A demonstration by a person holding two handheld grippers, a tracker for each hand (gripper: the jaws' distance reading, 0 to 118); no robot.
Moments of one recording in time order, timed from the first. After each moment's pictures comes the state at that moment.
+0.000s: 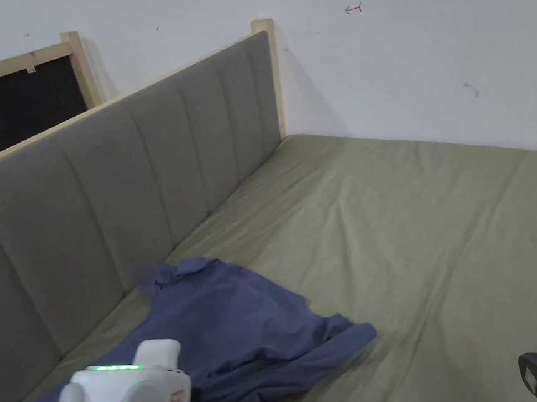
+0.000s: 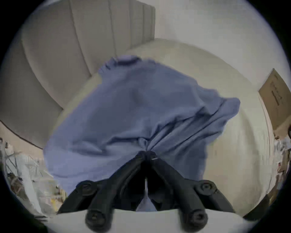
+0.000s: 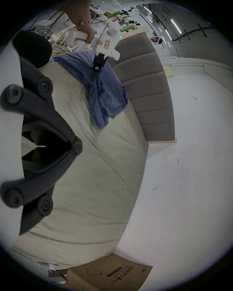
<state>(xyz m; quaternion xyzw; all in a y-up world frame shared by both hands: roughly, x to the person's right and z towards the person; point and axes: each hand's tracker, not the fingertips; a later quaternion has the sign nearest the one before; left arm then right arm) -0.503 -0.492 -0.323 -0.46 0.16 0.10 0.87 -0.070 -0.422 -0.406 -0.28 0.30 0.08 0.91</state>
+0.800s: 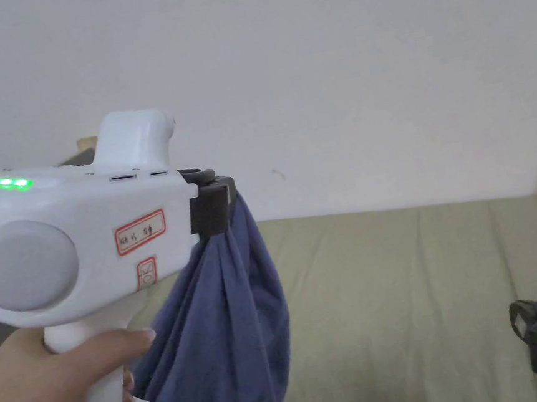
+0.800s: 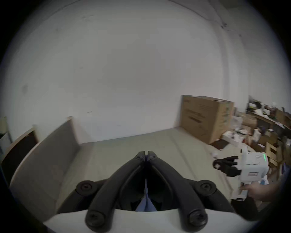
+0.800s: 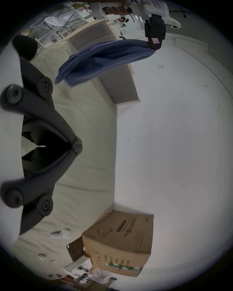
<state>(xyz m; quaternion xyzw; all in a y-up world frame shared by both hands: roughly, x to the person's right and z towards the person) -0.213 -0.166 -0.361 -0.13 -0.17 -0.04 0.98 0.145 -0.325 -0.345 -0.17 0.12 -0.01 0.98</state>
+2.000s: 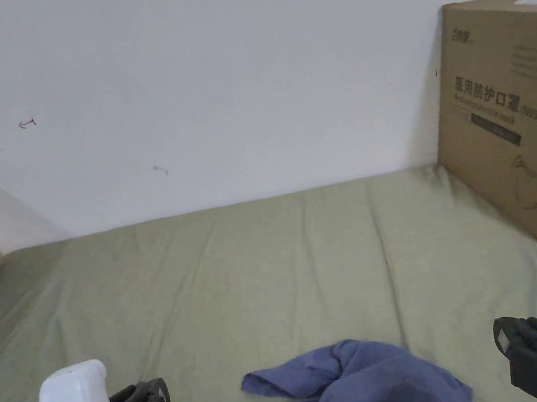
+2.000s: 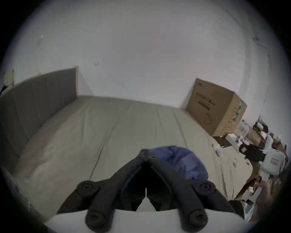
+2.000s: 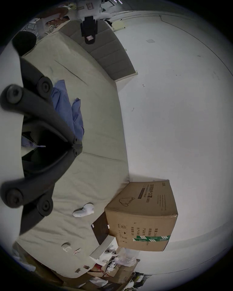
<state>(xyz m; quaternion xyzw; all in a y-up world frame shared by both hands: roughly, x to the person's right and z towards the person) -0.181 -0.362 -0.355 -0.26 -0.07 0.10 0.96 0.237 -0.380 -0.320 -0.21 0.02 -0.07 0.98</state>
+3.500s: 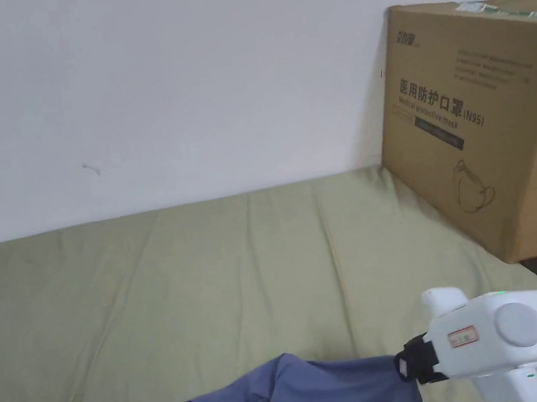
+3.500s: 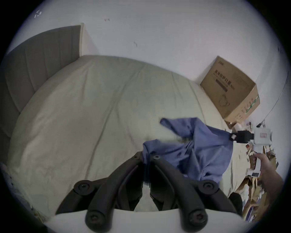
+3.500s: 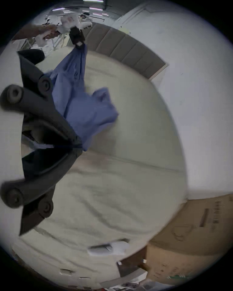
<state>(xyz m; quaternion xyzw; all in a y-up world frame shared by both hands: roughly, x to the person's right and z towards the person) -0.236 -0.432 -0.416 -0.39 -0.07 0.13 0.91 0.291 -0.431 -0.483 -0.44 0.11 -0.12 0.89</state>
